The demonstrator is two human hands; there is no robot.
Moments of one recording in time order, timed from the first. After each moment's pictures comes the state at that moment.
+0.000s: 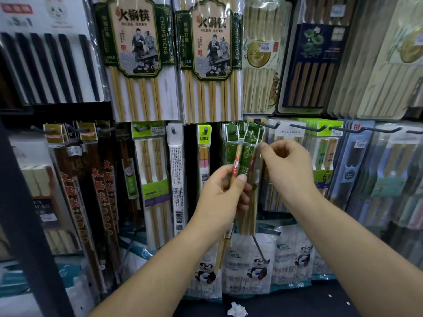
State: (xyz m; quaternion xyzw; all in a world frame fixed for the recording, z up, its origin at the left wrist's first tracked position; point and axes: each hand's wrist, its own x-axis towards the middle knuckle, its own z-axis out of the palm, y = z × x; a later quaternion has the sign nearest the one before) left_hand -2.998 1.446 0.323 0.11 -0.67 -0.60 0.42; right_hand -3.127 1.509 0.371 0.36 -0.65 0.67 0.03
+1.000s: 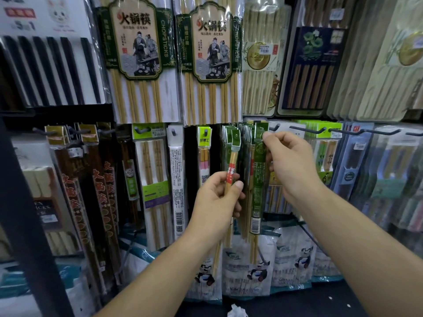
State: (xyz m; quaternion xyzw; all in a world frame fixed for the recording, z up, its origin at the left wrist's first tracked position) left_hand -2.995 1.443 0.313 0.15 -0.65 -0.61 0.43; right_hand -3.124 1.510 0.389 0.37 -0.57 0.73 -0.04
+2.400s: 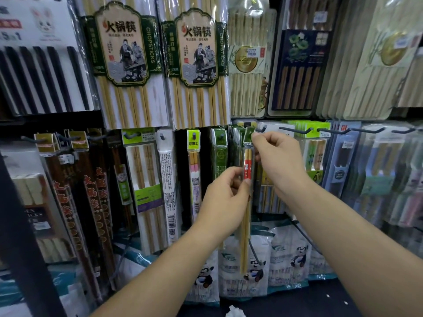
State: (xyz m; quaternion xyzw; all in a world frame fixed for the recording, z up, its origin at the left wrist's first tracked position) left_hand -3.020 1.455 0.327 0.18 -0.77 -0.44 0.42; right_hand -3.135 1.509 0.394 0.38 -0.60 0.70 -0.02
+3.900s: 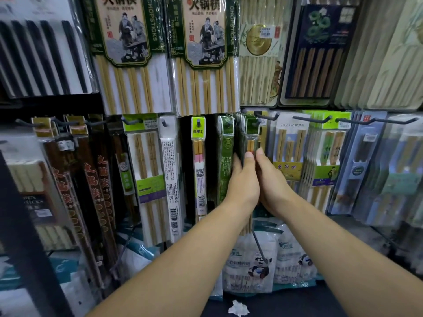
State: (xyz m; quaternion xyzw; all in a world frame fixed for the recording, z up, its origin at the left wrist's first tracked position) left_hand -3.082 1.446 0.326 0.25 -0.60 -0.64 0.40; right_hand -3.162 1.467 0.315 0.38 -0.53 0.68 -0.35
